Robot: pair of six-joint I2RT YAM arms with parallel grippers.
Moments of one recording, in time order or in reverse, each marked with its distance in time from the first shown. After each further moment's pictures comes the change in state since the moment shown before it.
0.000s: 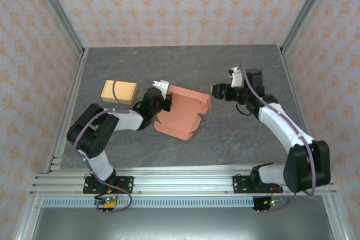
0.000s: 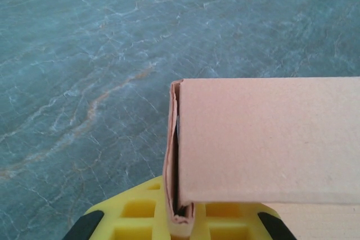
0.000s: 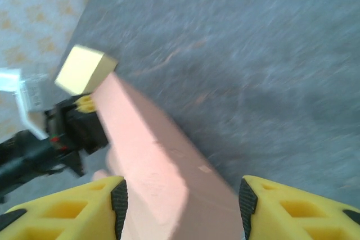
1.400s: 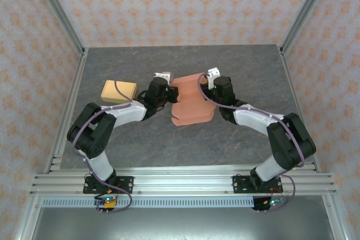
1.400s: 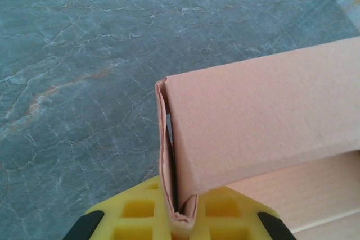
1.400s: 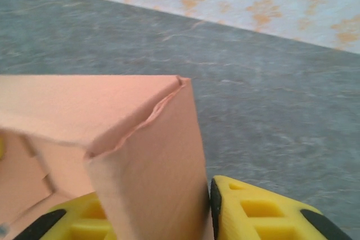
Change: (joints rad) left arm -0.035 0.005 0.215 -0.283 0.045 -0.292; right arm 0.291 0.285 -0.058 0.540 0.662 -0.272
